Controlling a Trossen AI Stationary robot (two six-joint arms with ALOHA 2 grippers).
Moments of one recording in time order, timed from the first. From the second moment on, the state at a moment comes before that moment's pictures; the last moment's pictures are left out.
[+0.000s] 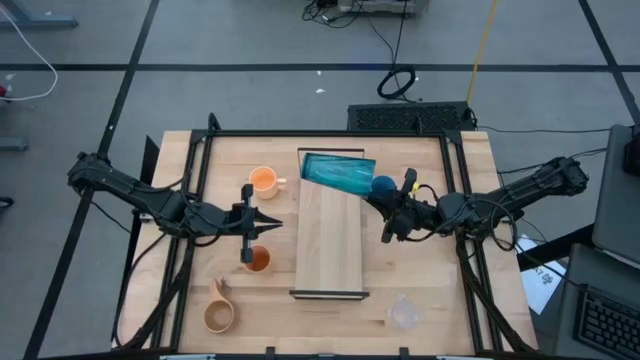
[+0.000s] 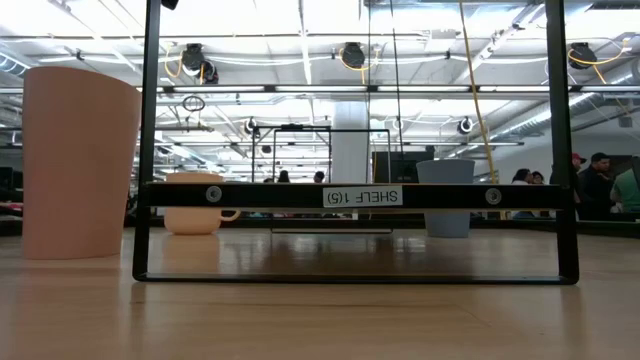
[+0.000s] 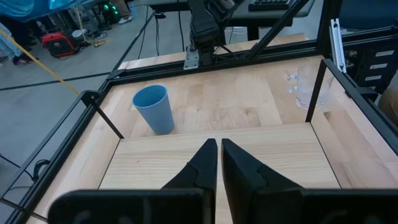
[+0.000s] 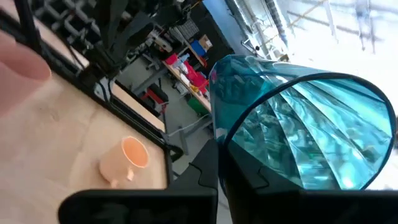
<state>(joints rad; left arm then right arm) -0.39 1.02 0.85 -0.21 -0.45 0.00 0.34 1.07 0.74 0.39 0.67 -0.90</state>
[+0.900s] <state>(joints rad) -0.39 1.02 0.85 -0.21 -0.45 0.00 0.34 1.07 0.74 0.39 0.67 -0.14</state>
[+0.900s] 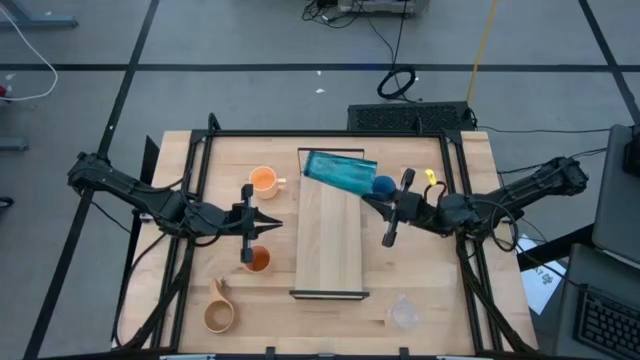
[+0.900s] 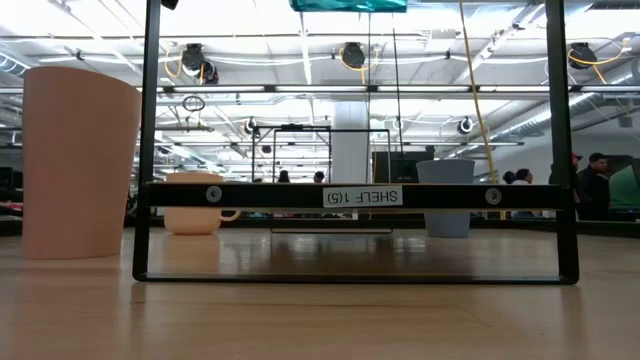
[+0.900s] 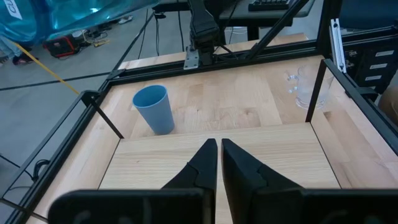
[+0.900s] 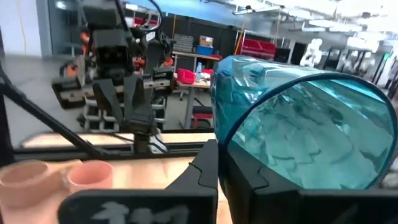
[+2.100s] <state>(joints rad) -0.39 1.02 0.85 -0.21 -0.45 0.00 0.31 1.07 0.95 0.08 0.65 -0.08</state>
